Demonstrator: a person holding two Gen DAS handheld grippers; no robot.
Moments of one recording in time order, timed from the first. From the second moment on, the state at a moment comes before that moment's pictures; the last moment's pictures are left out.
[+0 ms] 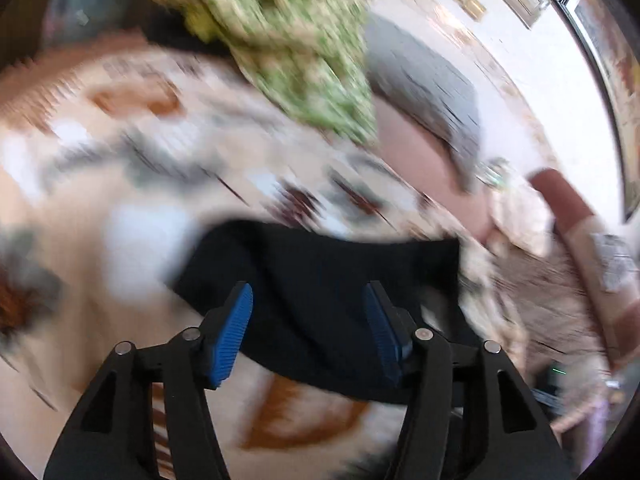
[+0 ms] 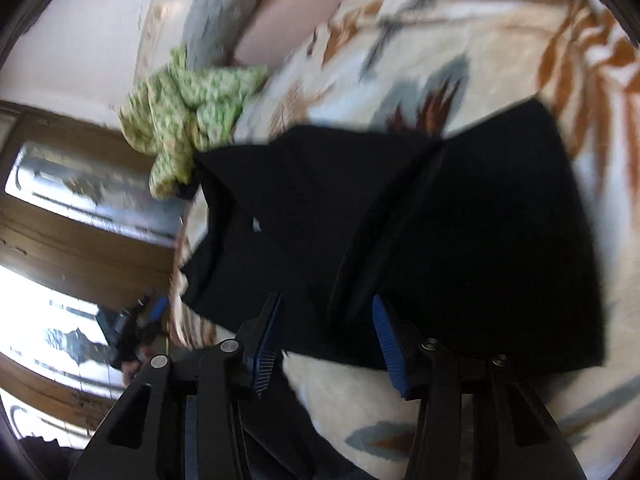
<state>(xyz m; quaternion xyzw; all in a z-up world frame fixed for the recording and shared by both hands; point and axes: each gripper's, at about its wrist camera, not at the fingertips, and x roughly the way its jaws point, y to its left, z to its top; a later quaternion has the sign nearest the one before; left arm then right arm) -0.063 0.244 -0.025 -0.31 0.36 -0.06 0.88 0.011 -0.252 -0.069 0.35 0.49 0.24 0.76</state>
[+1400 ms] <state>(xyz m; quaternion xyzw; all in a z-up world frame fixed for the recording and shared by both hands) 0.103 0.252 -0.026 -0.31 0.34 0.03 0.89 0.054 -0.332 0.003 0.44 0.21 0.15 0.86</state>
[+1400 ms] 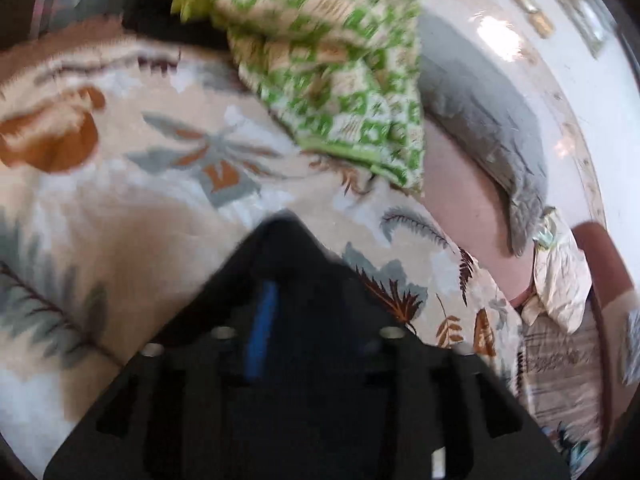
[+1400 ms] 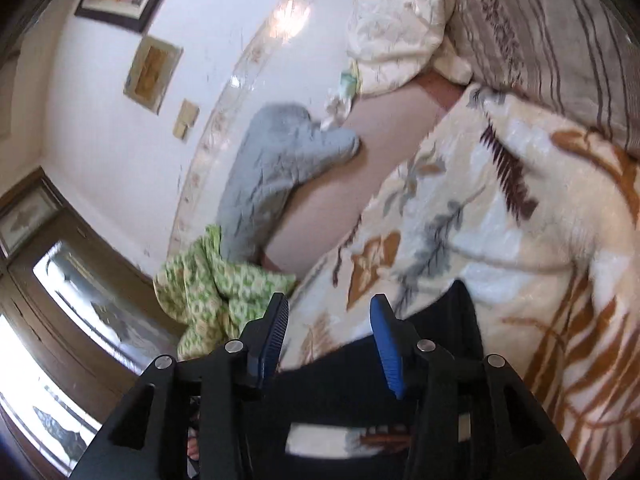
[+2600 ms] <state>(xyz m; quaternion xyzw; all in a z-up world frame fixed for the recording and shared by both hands) 0.083 0.148 -0.077 -0.05 0.39 0.03 0.92 0.105 -0.201 -0.036 0.13 0.44 0.11 0.88</state>
